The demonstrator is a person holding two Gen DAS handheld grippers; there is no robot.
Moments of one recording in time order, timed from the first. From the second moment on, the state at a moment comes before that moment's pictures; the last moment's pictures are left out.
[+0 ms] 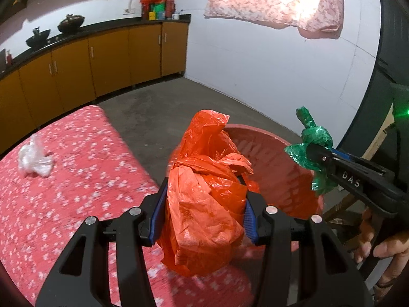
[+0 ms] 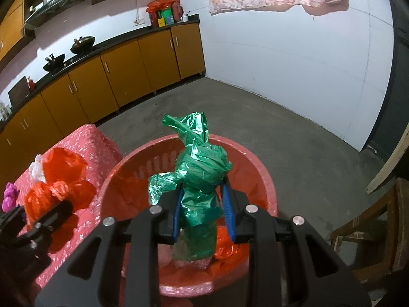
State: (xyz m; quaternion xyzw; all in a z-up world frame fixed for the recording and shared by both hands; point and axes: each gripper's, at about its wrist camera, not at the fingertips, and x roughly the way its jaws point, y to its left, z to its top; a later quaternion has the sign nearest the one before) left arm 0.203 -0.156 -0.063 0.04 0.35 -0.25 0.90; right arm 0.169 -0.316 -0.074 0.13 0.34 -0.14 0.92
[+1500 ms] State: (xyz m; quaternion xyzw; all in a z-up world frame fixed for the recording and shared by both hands) left arm 0.230 0.157 -0.063 0.01 0.31 0.11 0.94; right arm 0.238 -0.150 -0.057 0.08 0.32 0.02 0.94
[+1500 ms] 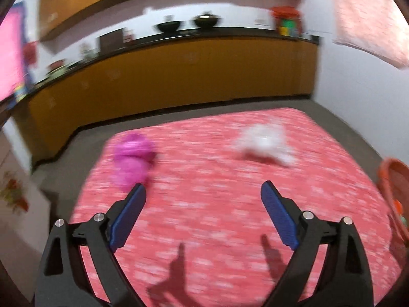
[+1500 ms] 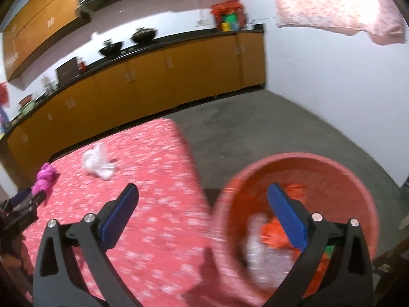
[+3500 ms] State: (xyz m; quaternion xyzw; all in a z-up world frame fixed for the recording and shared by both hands) left arm 0.246 0.151 -0.036 -0.03 0.35 0.07 0.93; right arm 0.287 -0.051 -0.072 0.02 0.39 0.12 0.91
